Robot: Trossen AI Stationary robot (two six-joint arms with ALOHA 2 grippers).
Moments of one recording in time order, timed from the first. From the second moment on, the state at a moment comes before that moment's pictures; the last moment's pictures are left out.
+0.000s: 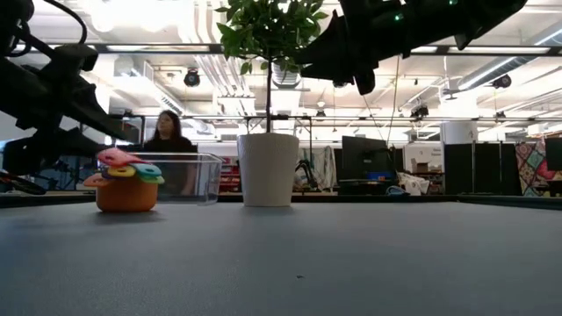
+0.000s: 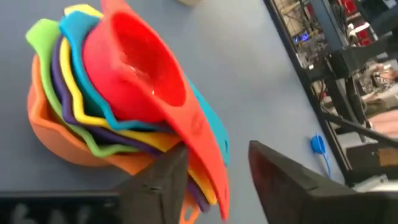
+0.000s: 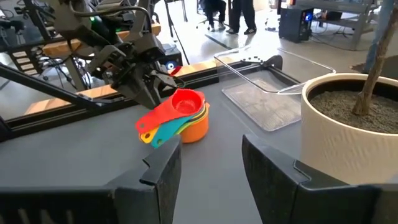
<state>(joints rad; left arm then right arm) -0.52 0.54 0.15 -0.29 -0.74 -1.48 0.09 1.44 0.74 0.51 0.34 0.21</state>
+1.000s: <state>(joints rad) -0.54 0.74 0.14 0.57 -0.84 -0.41 0.32 1.30 0.75 -0.53 0.12 0.83</state>
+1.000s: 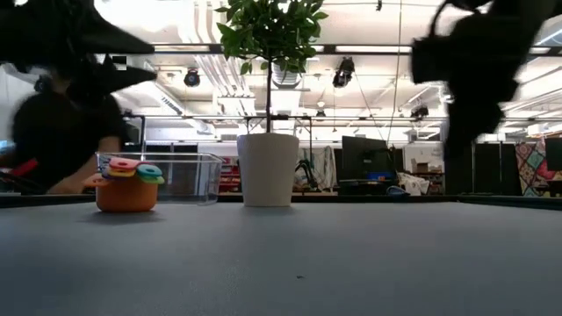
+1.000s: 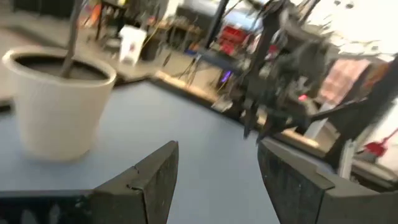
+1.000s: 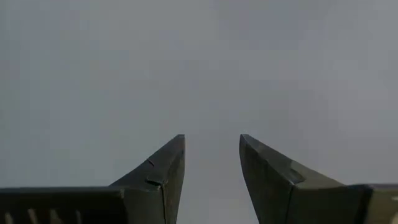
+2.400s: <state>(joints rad) -0.54 0.88 0.14 0.67 -0.84 -0.28 0.61 1.38 0.61 -0.56 -0.05 1.21</state>
